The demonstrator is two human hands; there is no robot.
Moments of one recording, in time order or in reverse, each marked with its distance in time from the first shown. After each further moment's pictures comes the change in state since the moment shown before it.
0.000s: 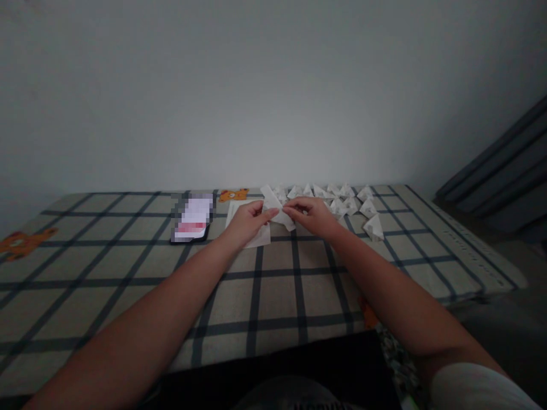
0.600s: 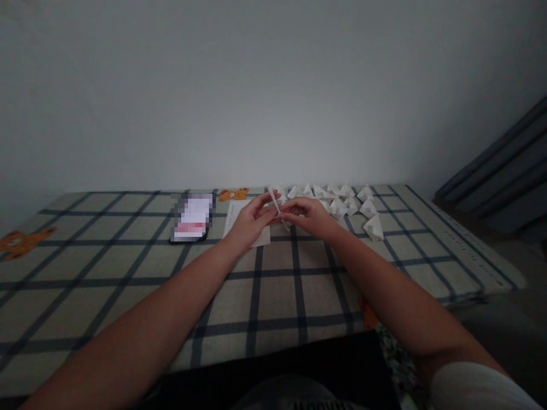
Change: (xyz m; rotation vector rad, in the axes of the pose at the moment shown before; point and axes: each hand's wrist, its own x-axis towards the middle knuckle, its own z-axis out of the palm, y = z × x) left_hand -0.010 0.010 0.014 -0.273 -0.054 0.023; right_hand -0.001 0.009 0.006 0.105 -0.030 -0.015
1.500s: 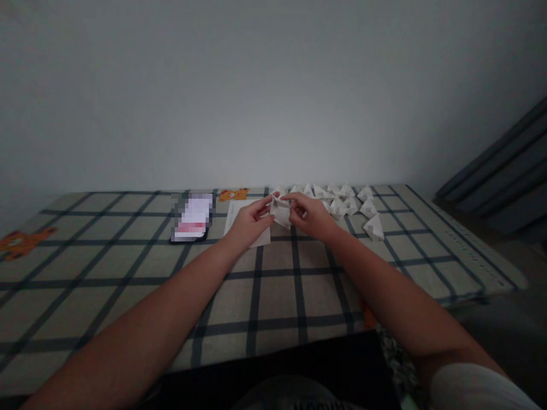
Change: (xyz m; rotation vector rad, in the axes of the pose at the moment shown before) left_hand 0.001 -0.002 -0.008 0.202 -0.085 0.117; right_hand -0.002 -0.002 0.001 -0.288 0.061 -0.096
